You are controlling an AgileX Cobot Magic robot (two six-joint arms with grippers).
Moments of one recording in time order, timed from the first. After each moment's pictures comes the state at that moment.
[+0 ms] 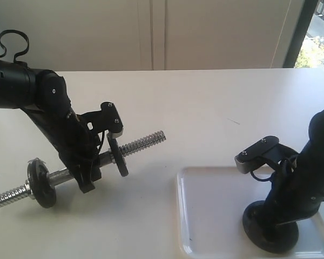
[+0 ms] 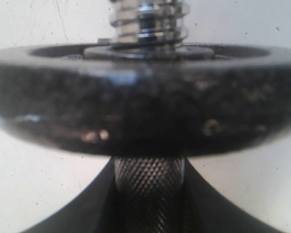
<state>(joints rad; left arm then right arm) -0.51 1.81 -1.14 -0.19 0.70 0.87 0.29 1.57 -0.69 0.08 0.65 -0.36</state>
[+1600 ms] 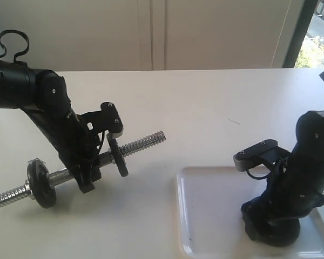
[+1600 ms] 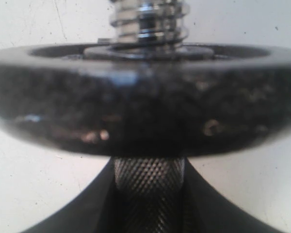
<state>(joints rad) -0.51 1.81 -1.14 -0.19 0.70 0.87 0.29 1.66 -0.73 0.07 0.65 -0.23</state>
